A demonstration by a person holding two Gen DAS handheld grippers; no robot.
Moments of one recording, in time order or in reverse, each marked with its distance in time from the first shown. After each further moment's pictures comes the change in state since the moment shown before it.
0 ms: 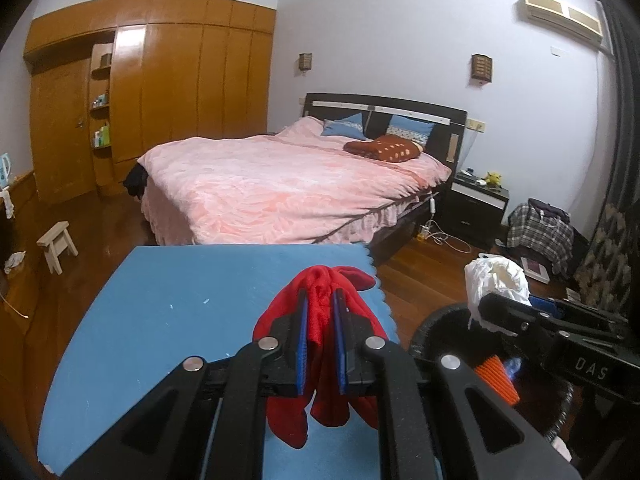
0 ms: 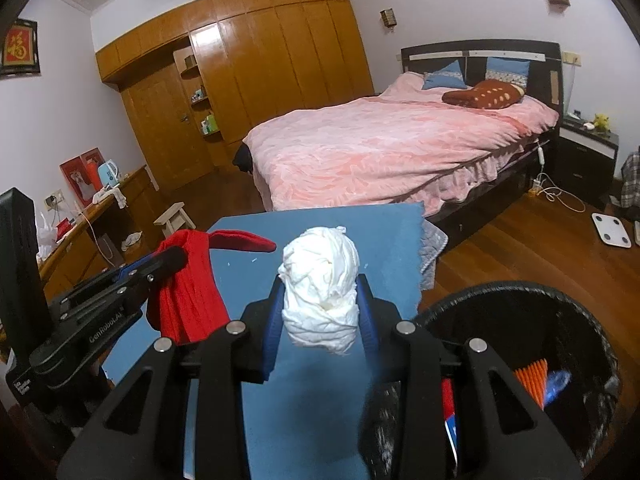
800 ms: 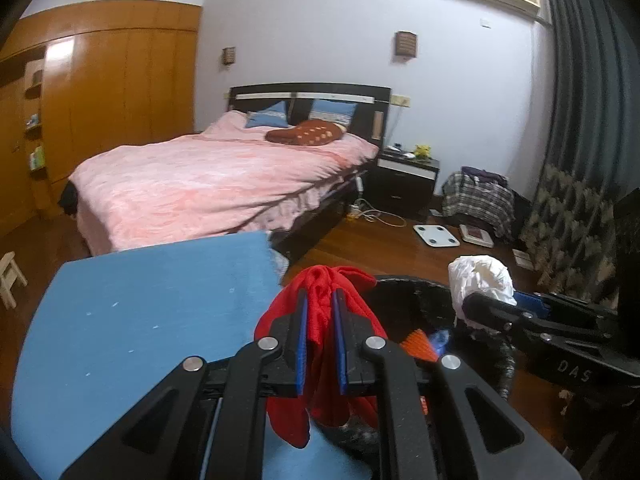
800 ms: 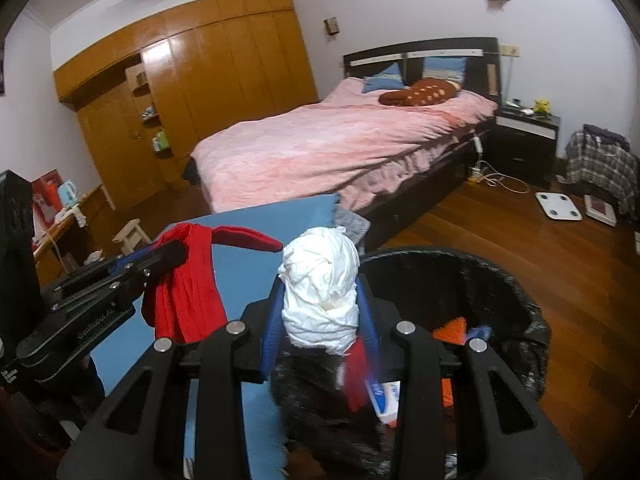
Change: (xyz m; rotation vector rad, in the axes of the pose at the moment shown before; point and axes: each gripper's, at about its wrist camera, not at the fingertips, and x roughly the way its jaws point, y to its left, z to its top) left arm 0.009 -0.111 -0.018 0.138 0.040 -0.230; right arm -0.079 -0.081 -0.050 0.090 -0.035 -0.186
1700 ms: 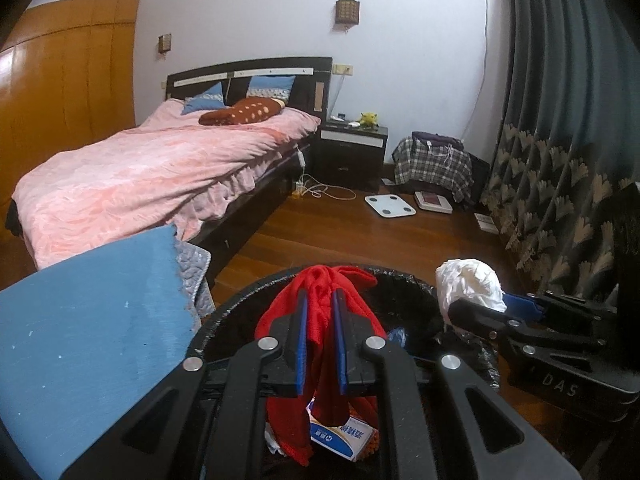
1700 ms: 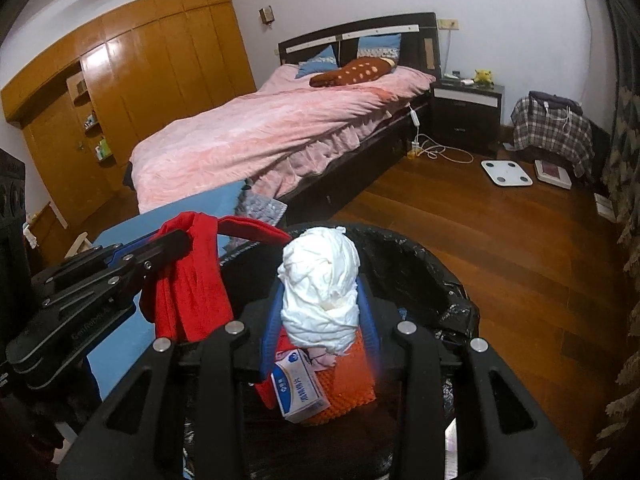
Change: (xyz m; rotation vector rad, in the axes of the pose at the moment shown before) left arm 0.105 -0.082 -0.002 0.103 0.094 -0.162; right arm 0.031 -0.104 -0.023 0.105 0.054 -0.170
